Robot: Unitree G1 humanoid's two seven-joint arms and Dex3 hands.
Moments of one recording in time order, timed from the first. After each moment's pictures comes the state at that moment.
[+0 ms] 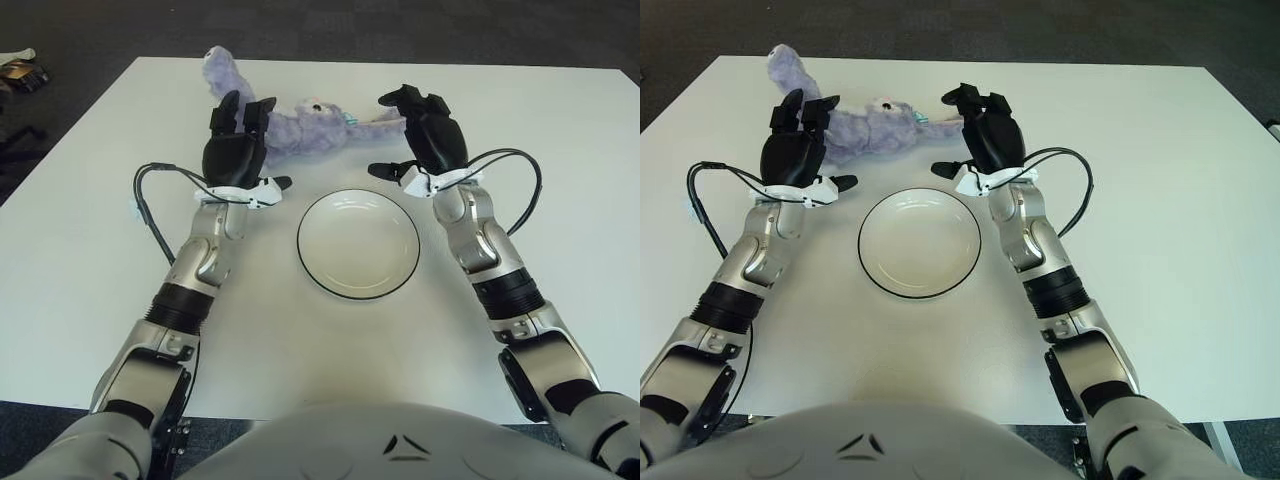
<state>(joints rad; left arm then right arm) -0.38 0.36 -0.23 0.13 0.83 0.03 0.29 -0.50 -0.23 0.29 0.08 -0.78 0.07 -0.12</state>
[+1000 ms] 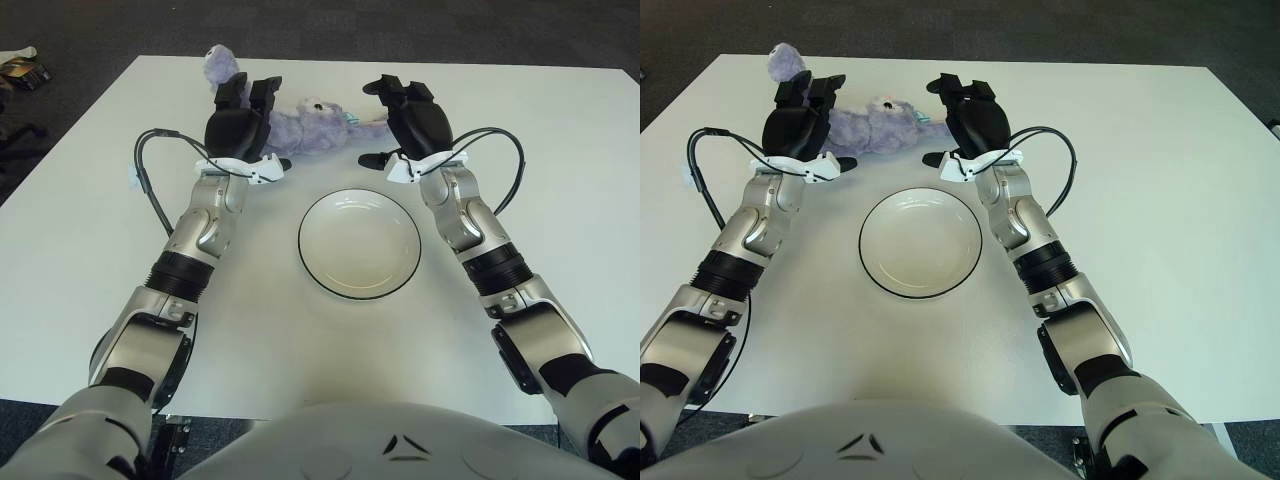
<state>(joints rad) -0.55 0.38 -0.27 0.28 0.85 0.04 0.23 -0.63 -0.23 0.34 0.23 -0.79 0.03 -0.12</state>
